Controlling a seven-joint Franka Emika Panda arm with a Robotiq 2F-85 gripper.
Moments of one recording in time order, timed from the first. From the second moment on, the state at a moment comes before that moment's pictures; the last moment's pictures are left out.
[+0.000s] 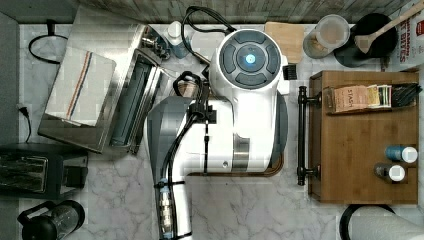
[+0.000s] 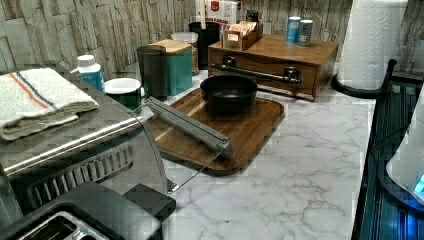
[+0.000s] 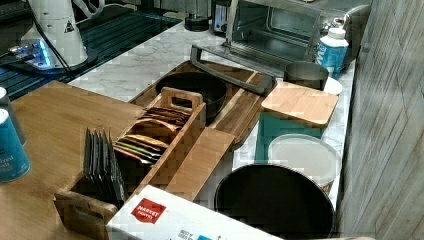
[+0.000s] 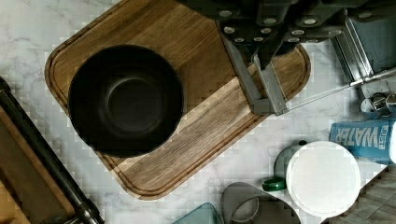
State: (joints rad) arm -0.02 0.06 0.02 -1.73 0.03 0.25 -0.10
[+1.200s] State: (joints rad) arm -0.10 -0.13 0.02 -2.14 0.04 0.40 -0.02
